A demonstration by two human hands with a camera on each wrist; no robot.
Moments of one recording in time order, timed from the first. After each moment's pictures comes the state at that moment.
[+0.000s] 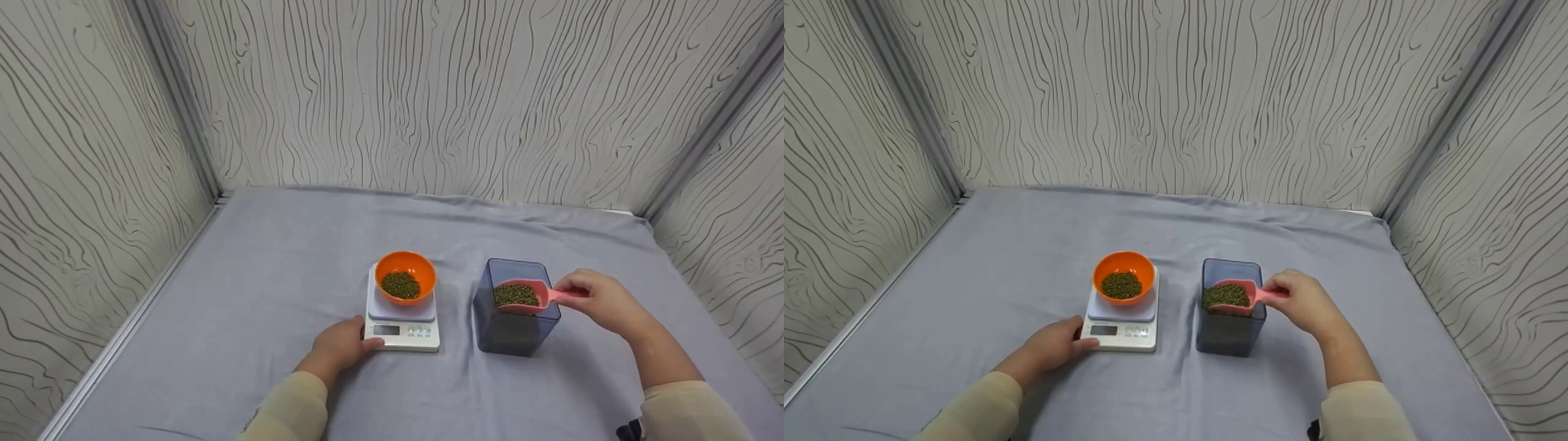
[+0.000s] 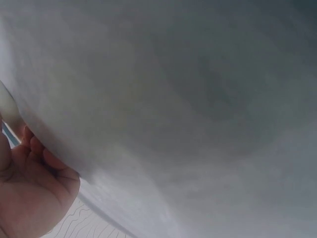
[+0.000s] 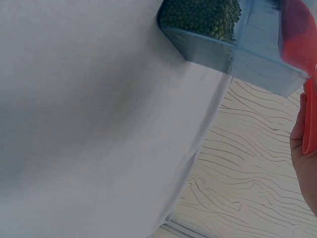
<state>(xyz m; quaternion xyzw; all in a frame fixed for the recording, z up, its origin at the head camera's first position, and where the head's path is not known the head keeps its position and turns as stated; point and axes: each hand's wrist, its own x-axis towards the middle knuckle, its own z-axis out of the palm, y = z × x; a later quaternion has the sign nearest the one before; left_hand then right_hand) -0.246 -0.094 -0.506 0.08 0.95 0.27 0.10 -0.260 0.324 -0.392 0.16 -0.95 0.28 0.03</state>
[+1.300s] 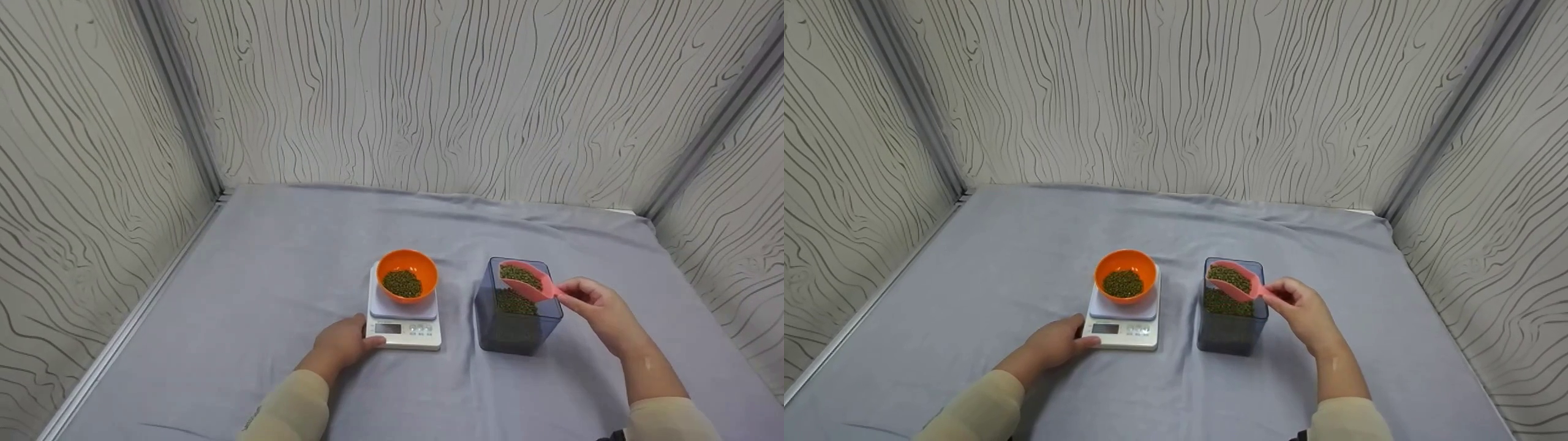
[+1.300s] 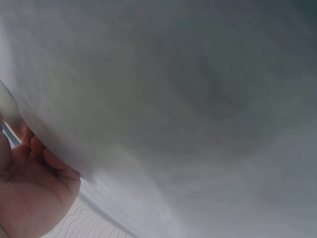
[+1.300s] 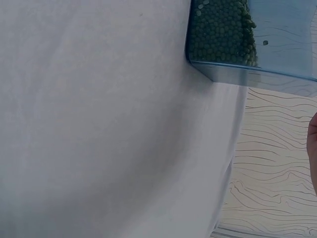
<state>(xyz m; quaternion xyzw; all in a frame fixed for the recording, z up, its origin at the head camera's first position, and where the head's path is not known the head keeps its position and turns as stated) -0.246 -0.095 -0.508 0.08 0.95 0.28 0.09 -0.253 0.325 -0.426 0.10 -0.86 0.49 0.04</state>
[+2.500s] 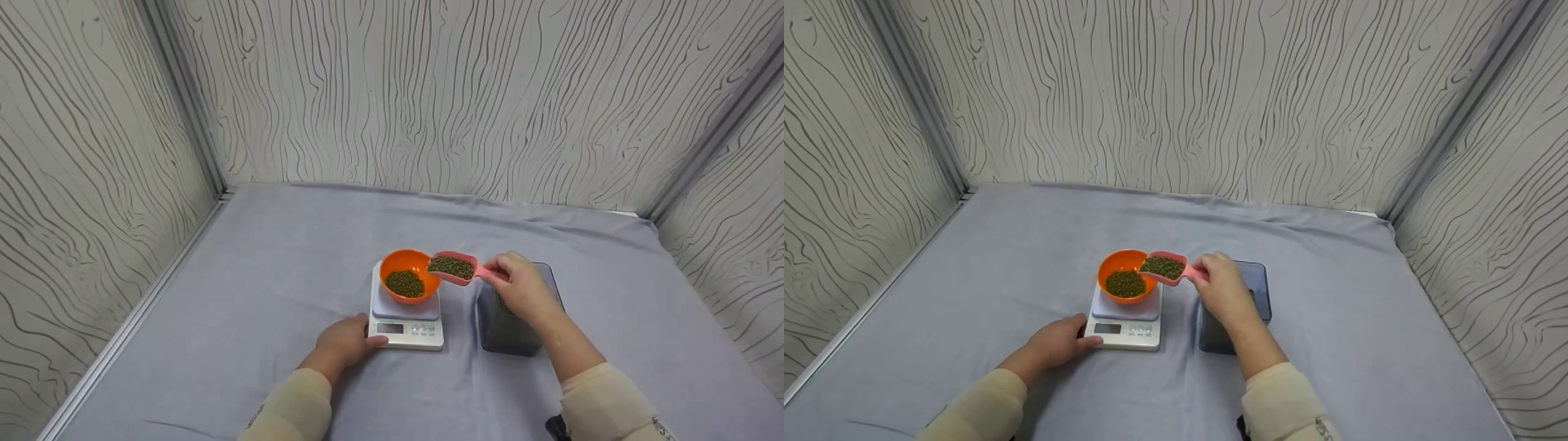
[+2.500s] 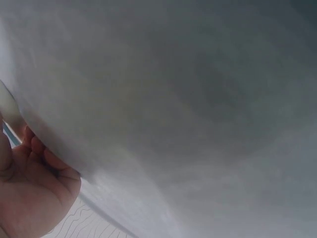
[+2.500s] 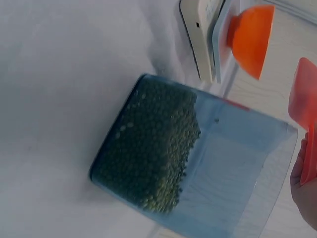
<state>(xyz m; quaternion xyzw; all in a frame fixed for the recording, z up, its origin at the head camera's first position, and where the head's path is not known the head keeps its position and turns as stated) -0.248 -0.094 -0.509 0.08 0.95 0.27 0.09 -0.274 0.198 -0.397 0.14 -0.93 0.31 0.13</state>
